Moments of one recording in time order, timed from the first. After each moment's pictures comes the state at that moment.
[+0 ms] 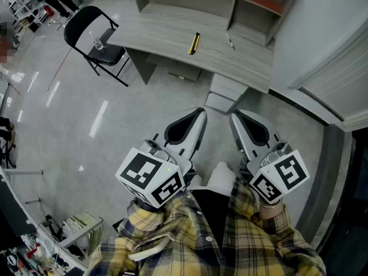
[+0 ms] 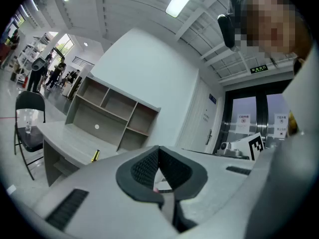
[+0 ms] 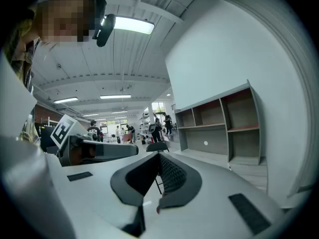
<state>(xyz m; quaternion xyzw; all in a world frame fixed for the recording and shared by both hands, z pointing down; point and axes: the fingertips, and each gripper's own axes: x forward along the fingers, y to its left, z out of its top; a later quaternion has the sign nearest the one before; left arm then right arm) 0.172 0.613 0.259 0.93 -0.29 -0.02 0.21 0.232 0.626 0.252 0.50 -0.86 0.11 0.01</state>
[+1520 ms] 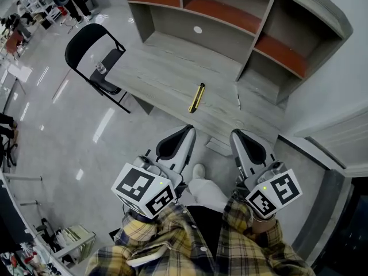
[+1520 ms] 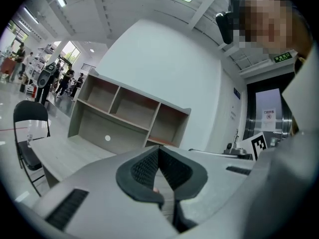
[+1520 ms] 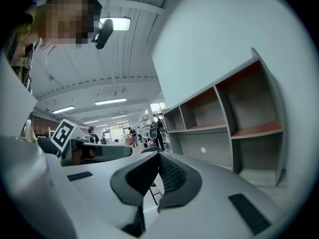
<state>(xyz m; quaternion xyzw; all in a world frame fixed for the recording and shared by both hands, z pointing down) 0.227 0.364 0.263 0.91 -0.36 0.00 0.20 0.318 0.379 0.257 0.48 -0.87 0.14 -0.02</state>
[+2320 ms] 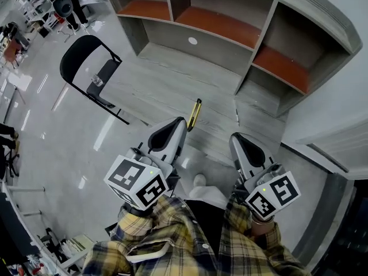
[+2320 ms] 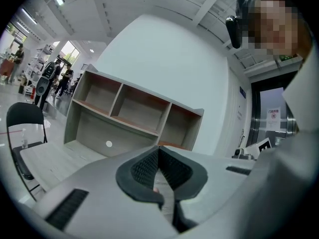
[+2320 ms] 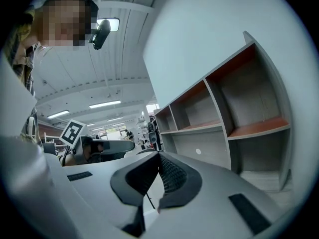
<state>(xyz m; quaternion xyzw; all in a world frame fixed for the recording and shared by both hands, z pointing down) 0.236 0.260 0.265 0.91 -0.36 0.01 0.20 0.344 0.304 0.270 0.49 -0.86 0.16 -0.03</state>
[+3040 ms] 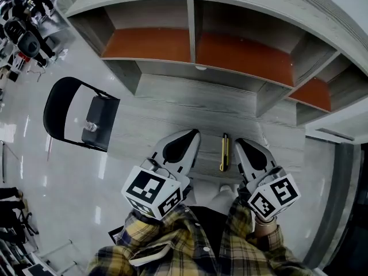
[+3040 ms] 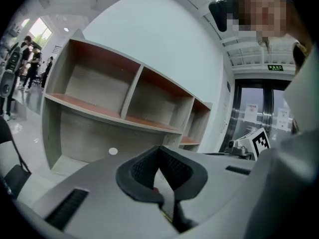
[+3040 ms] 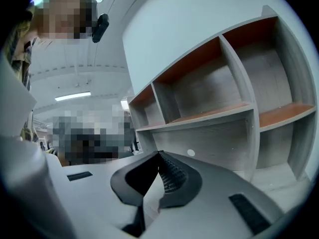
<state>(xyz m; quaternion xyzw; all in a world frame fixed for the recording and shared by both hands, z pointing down) 0.178 0.049 0.303 0.95 -0.21 0.09 0.19 0.258 0.101 0.318 0.61 -0.77 0.19 -0.01</state>
